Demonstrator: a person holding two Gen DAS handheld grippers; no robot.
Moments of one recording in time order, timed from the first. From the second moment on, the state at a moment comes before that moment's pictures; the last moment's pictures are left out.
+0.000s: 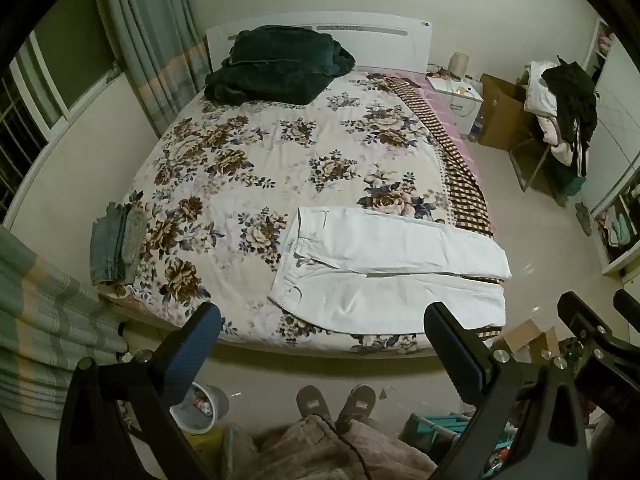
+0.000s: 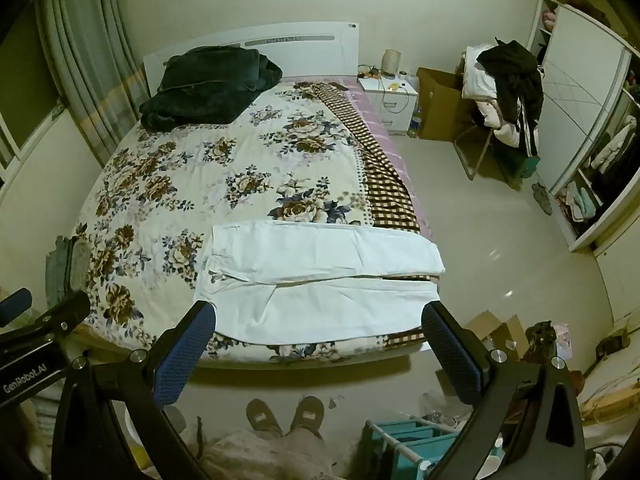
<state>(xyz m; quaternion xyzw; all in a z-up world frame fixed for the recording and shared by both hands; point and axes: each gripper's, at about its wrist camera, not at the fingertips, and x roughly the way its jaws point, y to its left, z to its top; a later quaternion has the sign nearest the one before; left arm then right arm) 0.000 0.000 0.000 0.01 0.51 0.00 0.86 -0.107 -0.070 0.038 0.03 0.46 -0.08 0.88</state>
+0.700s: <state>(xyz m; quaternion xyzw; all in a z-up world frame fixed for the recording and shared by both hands) 0.000 0.000 0.000 0.01 0.50 0.00 0.86 -0.106 -0.069 0.040 0.03 0.46 -0.08 0.88</state>
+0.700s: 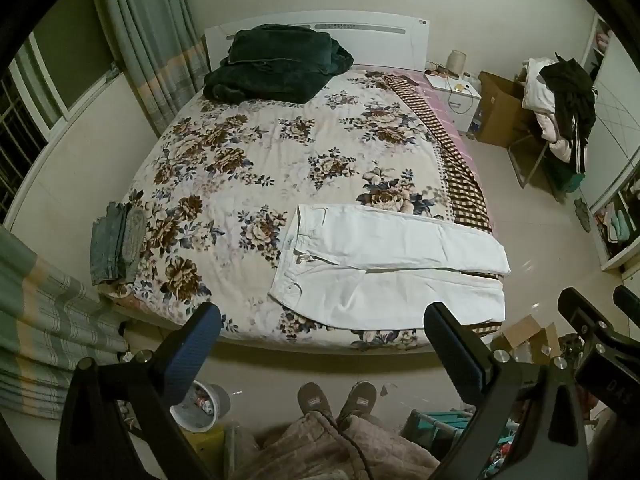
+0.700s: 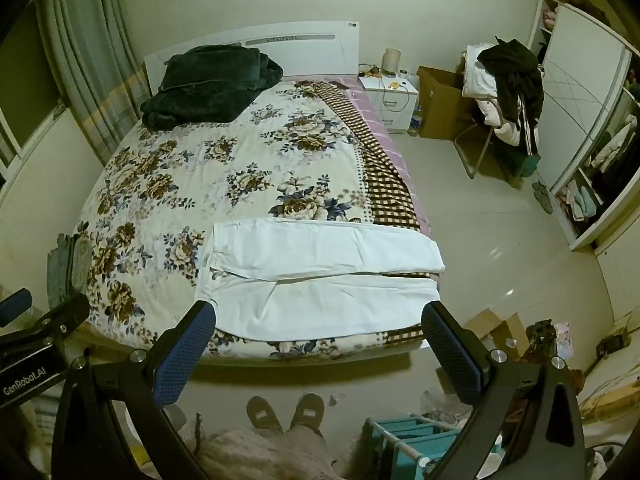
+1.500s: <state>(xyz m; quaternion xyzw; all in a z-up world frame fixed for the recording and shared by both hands) -0.001 0.000 0.000 0.01 0.50 0.00 0.86 -0.110 -0.065 0.042 0.03 0.46 -0.08 0.88</state>
